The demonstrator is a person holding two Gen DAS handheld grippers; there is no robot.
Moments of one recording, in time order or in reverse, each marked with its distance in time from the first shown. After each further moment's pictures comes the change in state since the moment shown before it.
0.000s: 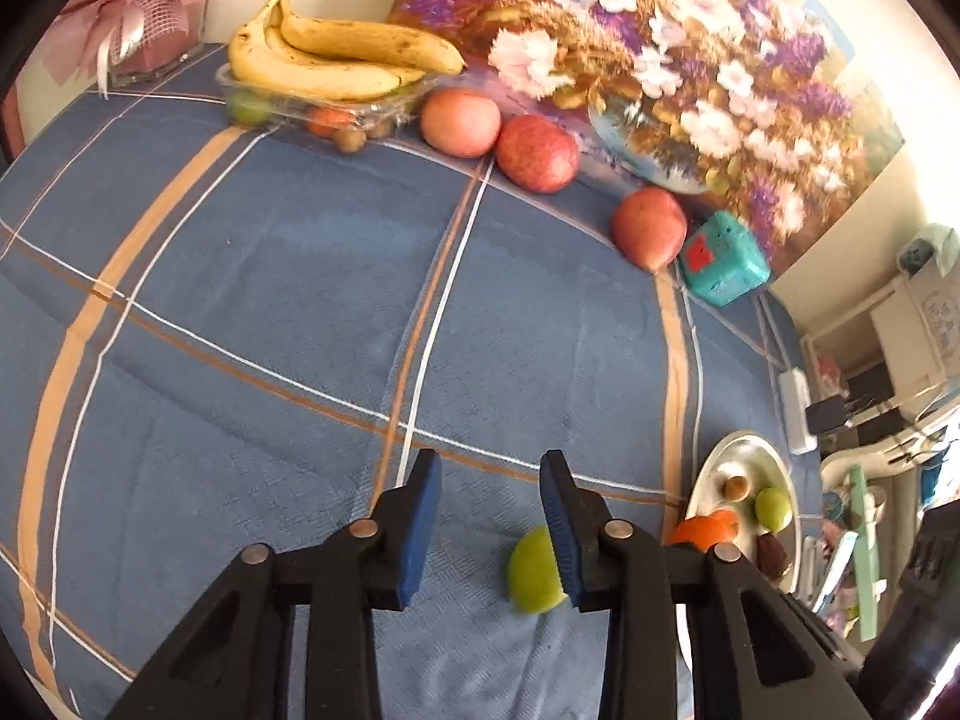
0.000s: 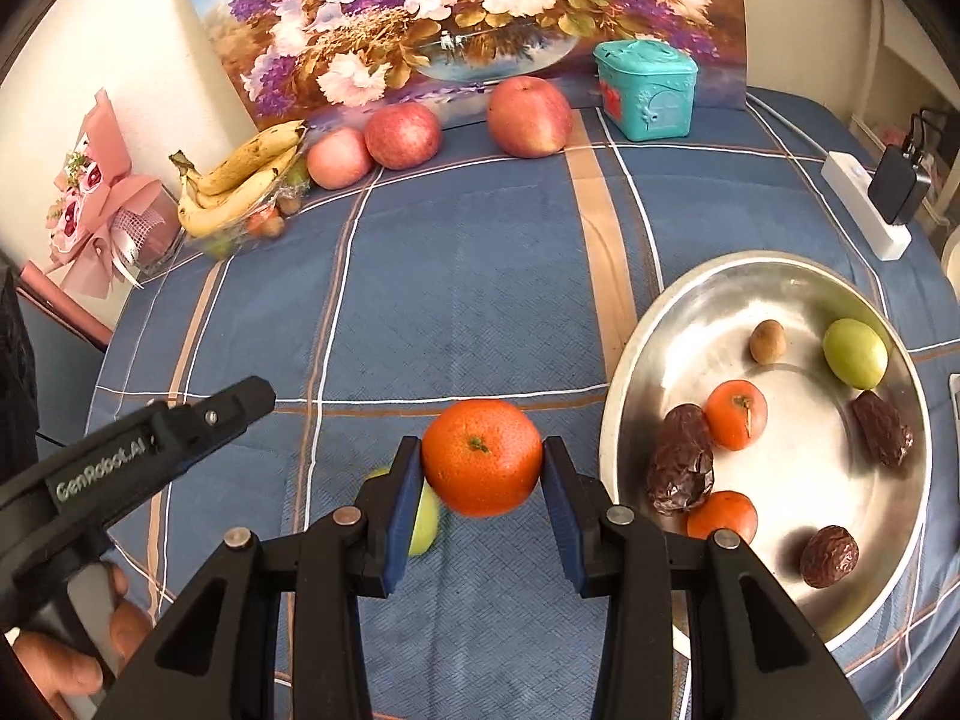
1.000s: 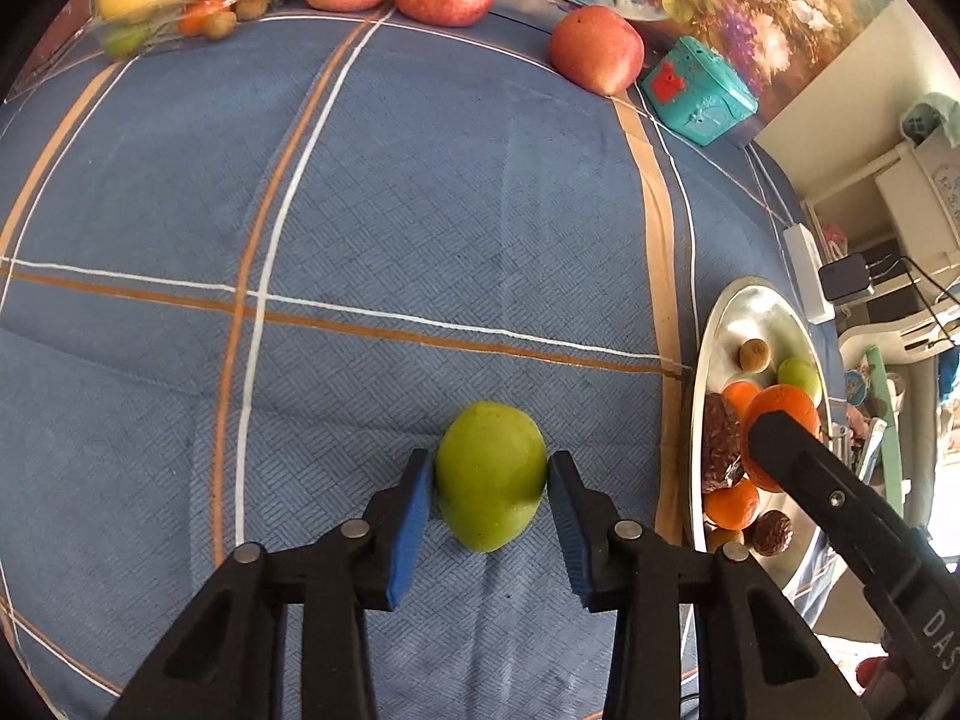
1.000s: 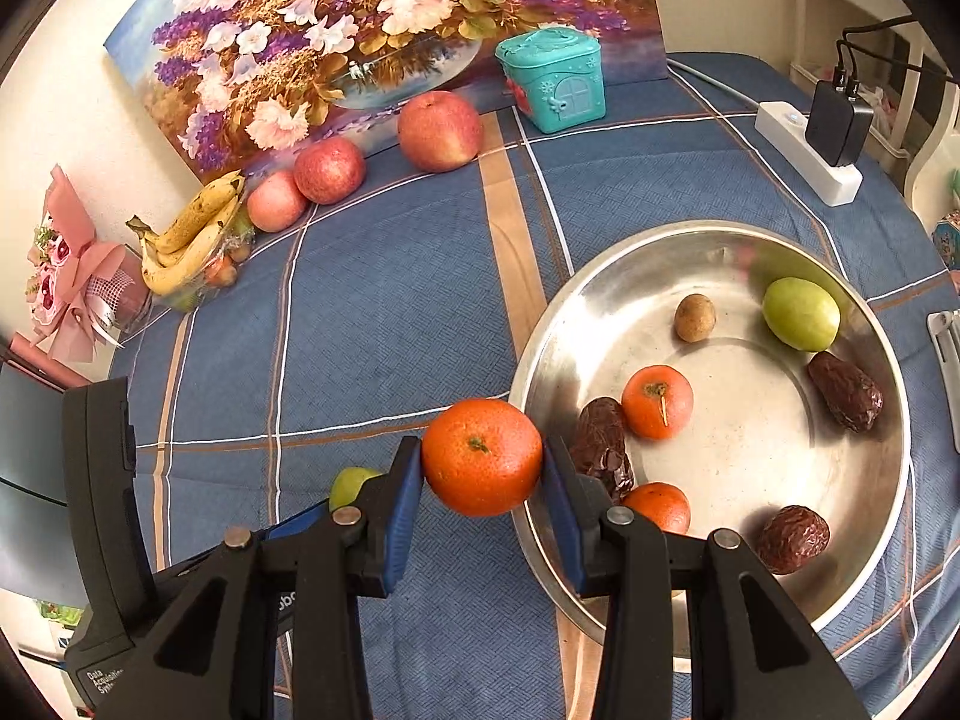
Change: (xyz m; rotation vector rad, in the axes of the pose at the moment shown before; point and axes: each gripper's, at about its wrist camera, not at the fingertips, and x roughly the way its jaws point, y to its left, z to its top) left arm 0.057 -0.043 -0.039 0.123 0.231 -0.023; right arm -0.011 -0.046 0.003 0.145 -0.017 -0.020
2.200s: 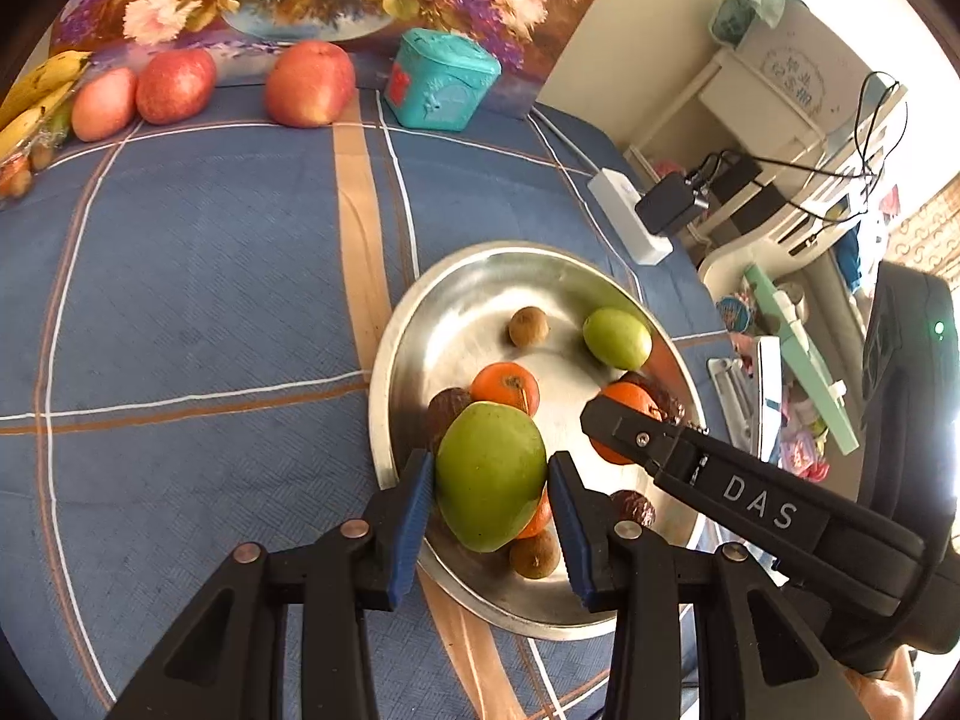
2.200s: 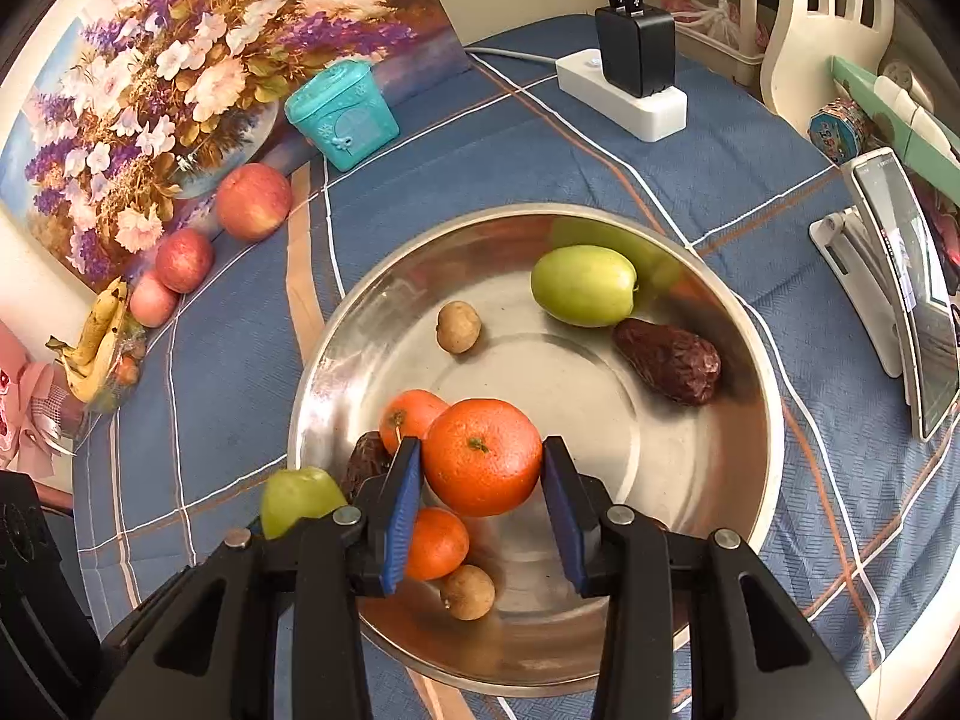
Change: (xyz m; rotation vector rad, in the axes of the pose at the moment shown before) left arm 0.002 -0.115 -0.022 0.315 -0.078 -0.196; right arm -0.012 -0.102 -0.001 0.248 -0.027 -0.117
